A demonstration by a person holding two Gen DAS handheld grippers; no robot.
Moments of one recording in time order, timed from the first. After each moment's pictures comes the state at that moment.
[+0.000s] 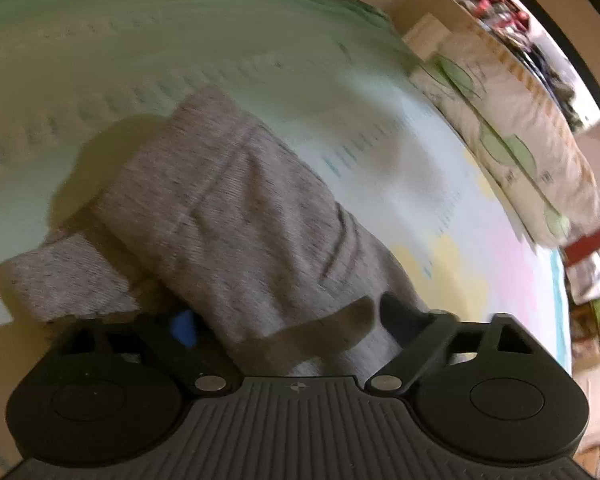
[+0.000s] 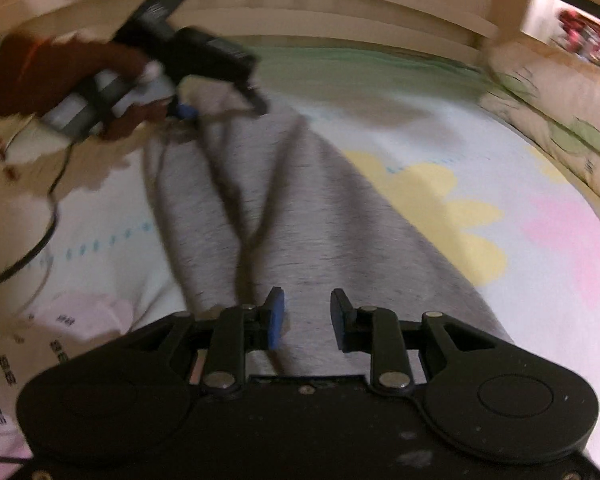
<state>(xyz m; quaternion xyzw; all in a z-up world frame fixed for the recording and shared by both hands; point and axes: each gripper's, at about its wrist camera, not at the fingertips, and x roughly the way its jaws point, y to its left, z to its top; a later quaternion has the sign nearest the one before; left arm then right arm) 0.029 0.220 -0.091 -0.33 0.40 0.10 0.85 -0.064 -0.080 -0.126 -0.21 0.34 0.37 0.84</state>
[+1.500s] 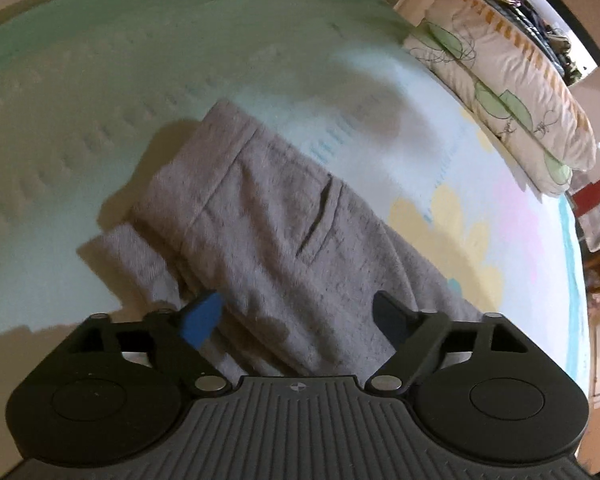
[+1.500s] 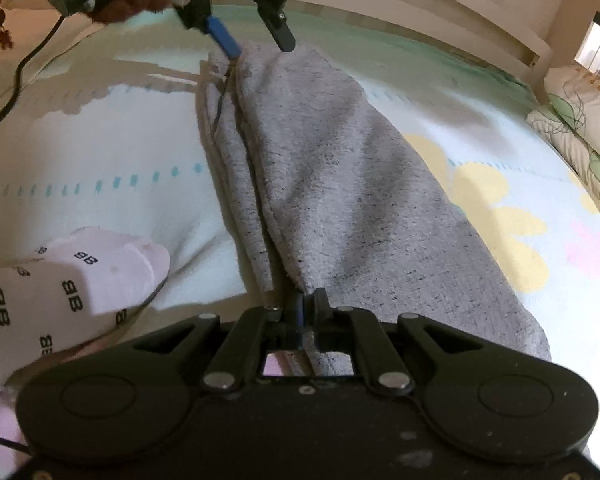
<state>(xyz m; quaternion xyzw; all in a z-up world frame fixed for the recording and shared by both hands) -0.018 0.216 -0.042 -0.27 0.46 0.08 0.84 -0.092 -0.049 -0.160 -0.28 0.34 0.40 0.80</state>
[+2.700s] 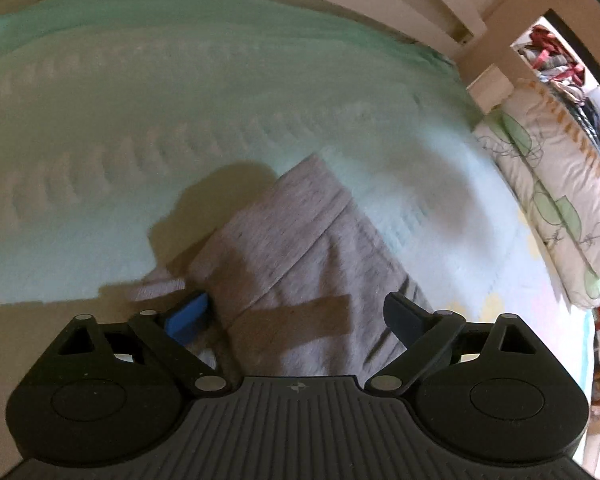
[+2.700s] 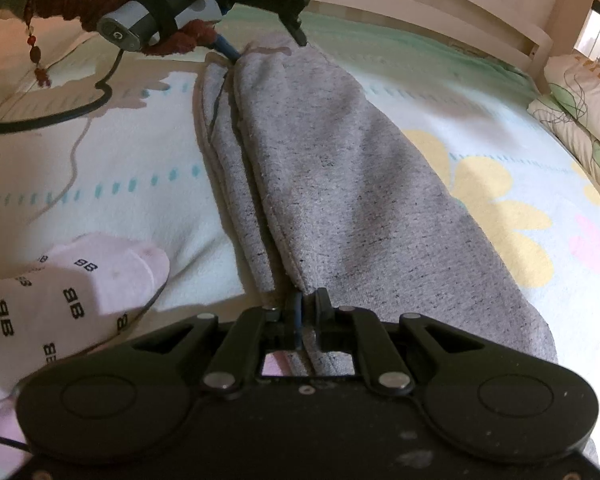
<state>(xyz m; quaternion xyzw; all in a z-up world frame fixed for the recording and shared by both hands) -0.007 0.263 -0.073 -0.36 0.38 0.19 0.83 -0.083 -0.045 -0.162 -0.27 0.36 0.40 0.80</state>
